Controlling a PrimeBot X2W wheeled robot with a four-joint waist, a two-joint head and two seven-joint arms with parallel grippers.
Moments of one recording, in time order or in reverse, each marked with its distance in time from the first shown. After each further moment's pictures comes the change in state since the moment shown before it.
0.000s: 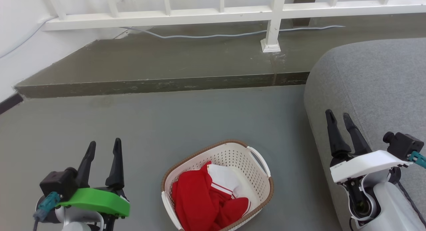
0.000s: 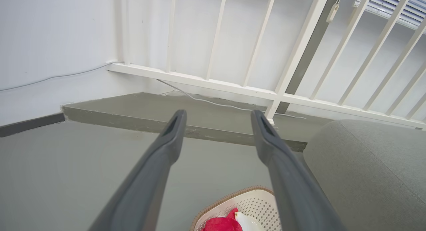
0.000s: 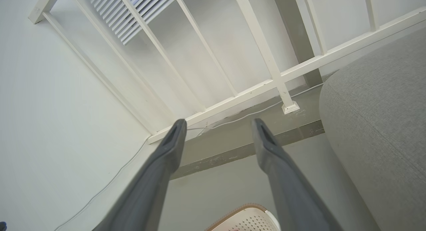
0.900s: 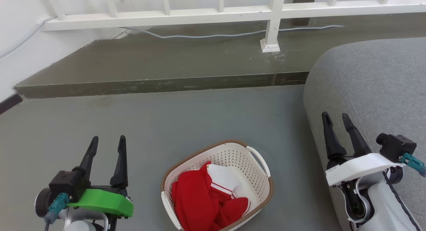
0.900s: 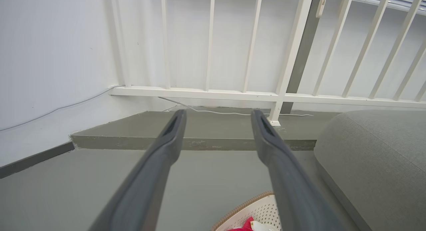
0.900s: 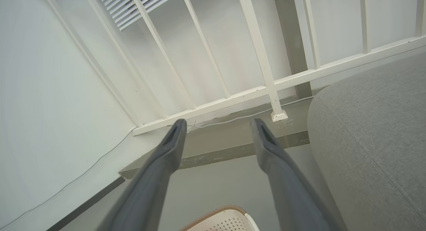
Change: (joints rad) left arm 0.000 -0.022 0.011 -0.017 0.165 -0.017 -0.042; right arm -0.005 0.021 -0.012 0.032 -0.171 0.001 -0.043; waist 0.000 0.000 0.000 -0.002
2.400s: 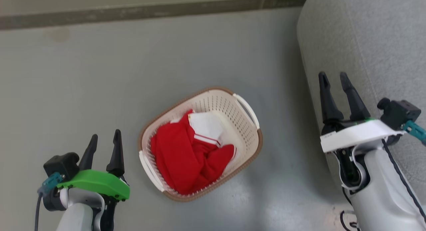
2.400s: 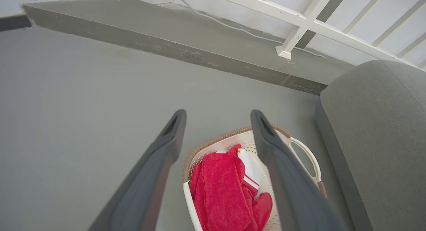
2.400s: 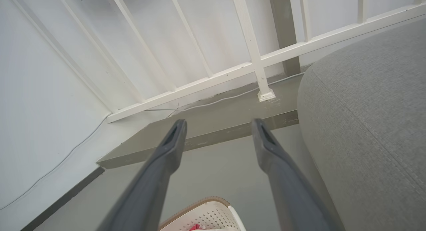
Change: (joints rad) left arm -0.145 -0.012 0.010 0.246 -0.185 -0.018 0.026; right arm -0.142 0.029 -0.009 -0.044 -0.035 0.009 0.000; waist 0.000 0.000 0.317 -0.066
